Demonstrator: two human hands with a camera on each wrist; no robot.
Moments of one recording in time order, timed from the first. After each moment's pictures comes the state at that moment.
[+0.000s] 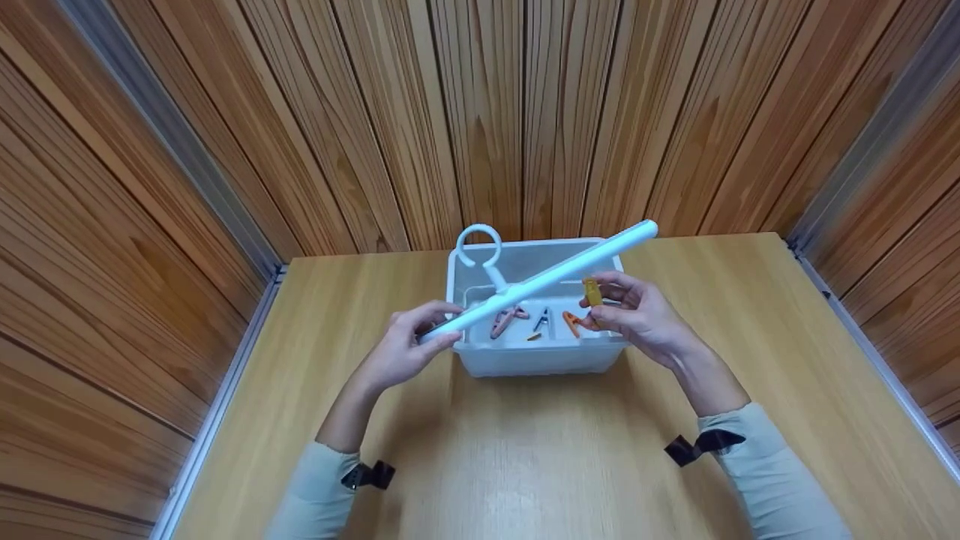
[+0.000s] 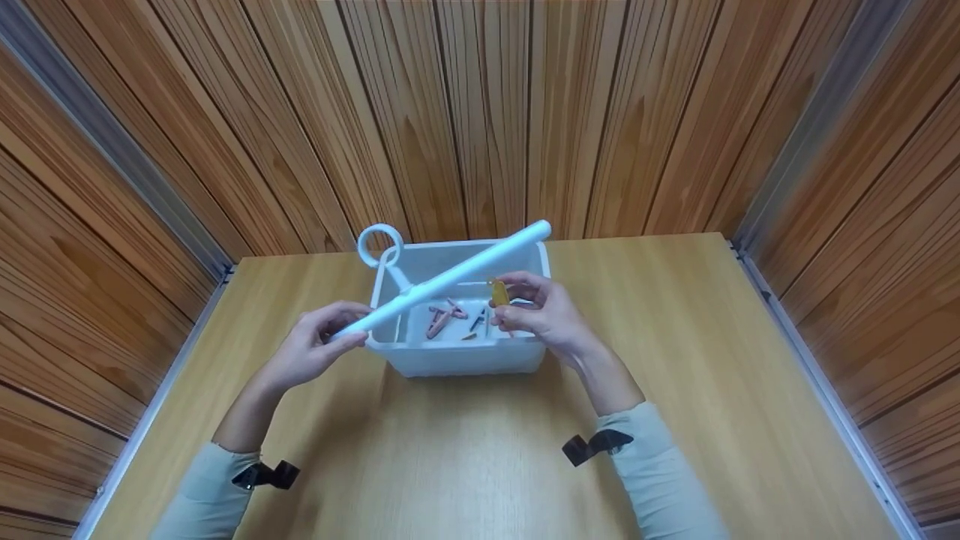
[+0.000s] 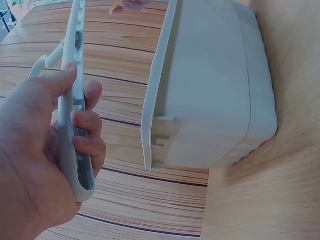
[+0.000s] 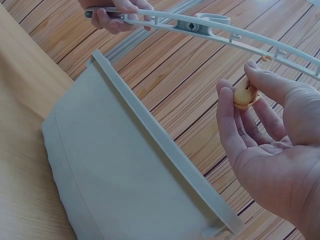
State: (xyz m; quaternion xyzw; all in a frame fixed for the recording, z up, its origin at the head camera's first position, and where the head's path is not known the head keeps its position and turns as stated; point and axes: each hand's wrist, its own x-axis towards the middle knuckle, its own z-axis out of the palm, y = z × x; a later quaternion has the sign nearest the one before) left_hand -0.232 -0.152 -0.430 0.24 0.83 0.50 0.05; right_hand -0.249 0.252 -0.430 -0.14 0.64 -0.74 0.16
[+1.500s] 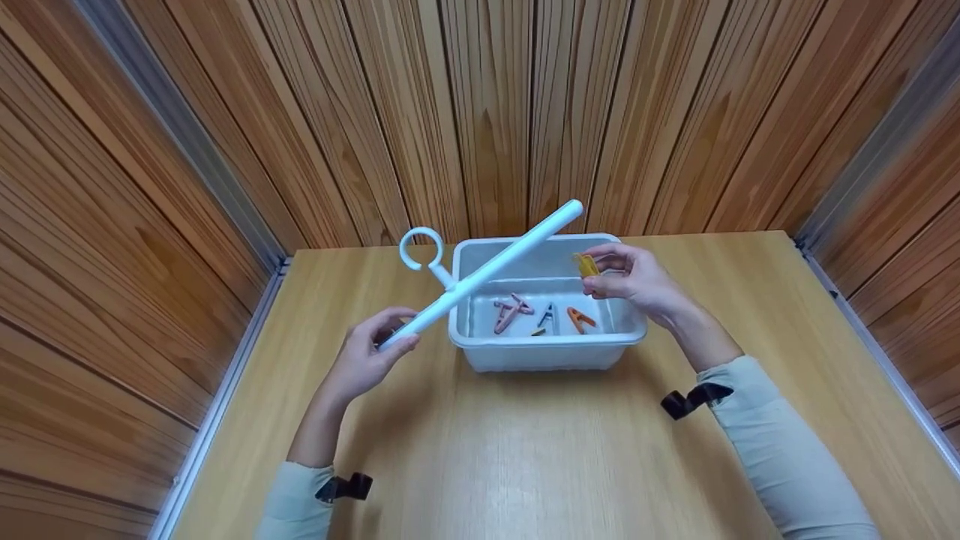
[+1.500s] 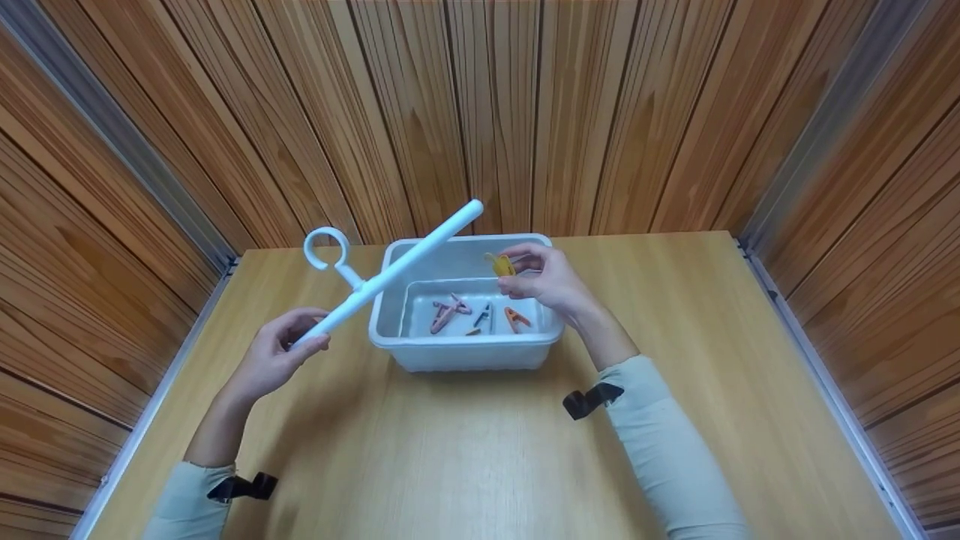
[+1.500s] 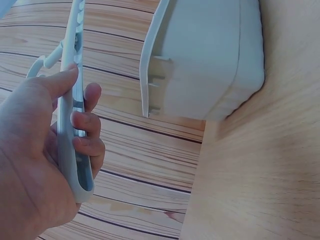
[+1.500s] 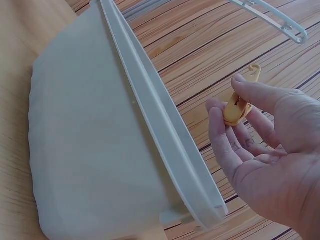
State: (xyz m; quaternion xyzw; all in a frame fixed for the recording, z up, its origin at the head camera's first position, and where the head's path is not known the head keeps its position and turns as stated) left_hand -0.215 -0.205 -0.451 0.14 0.84 0.53 0.01; right_hand -0.301 0.246 -0.414 -0.06 0.79 -0.59 0.16
